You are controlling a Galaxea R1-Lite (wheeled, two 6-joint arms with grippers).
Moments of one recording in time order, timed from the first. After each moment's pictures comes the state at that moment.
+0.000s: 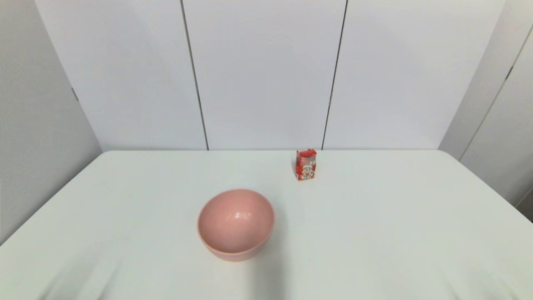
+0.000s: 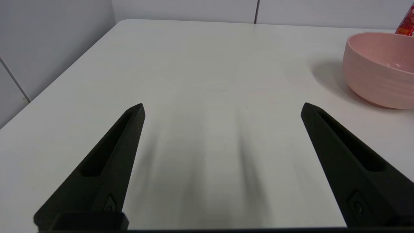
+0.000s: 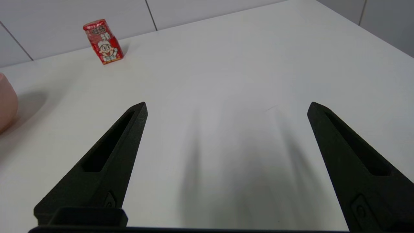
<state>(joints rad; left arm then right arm) 0.01 0.00 0.00 -0.01 0.00 -0.01 0.00 0.00 0.00 0.02 -0.06 0.19</state>
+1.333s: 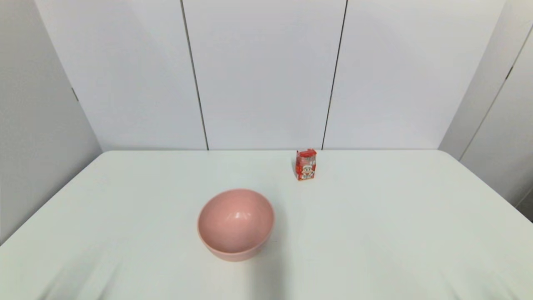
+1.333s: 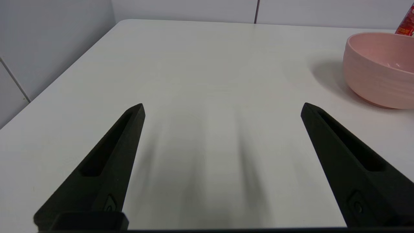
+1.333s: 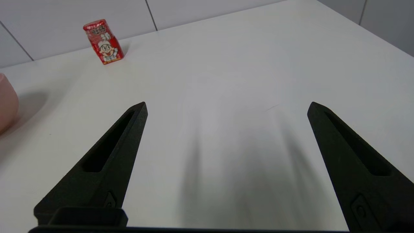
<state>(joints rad) 0.01 0.00 0.00 -0.01 0.00 -0.01 0.00 0.00 0.00 0.02 -0.06 0.20</state>
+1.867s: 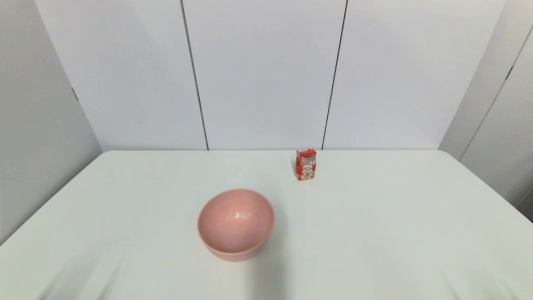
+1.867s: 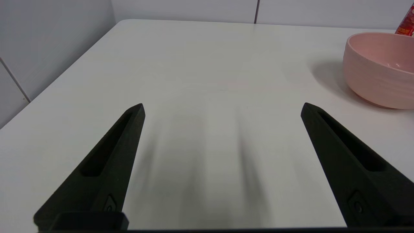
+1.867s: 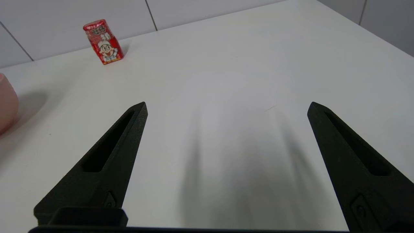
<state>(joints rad) 0.01 0.00 0.00 -0.01 0.00 -0.01 0.00 0.00 0.00 0.02 -0.06 0.20</state>
